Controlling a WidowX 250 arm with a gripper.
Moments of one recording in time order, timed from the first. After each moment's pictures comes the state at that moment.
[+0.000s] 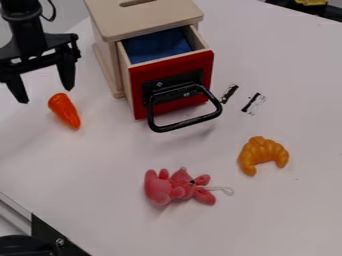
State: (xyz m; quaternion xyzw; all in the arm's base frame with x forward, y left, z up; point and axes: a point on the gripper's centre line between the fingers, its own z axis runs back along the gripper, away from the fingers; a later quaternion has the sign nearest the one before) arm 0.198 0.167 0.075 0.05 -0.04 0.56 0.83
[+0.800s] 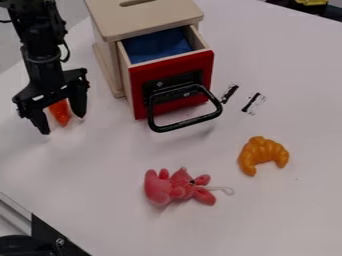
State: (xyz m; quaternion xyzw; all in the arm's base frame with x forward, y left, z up) arm 0.214 0.174 0.009 0.03 -0.01 0.61 0.79
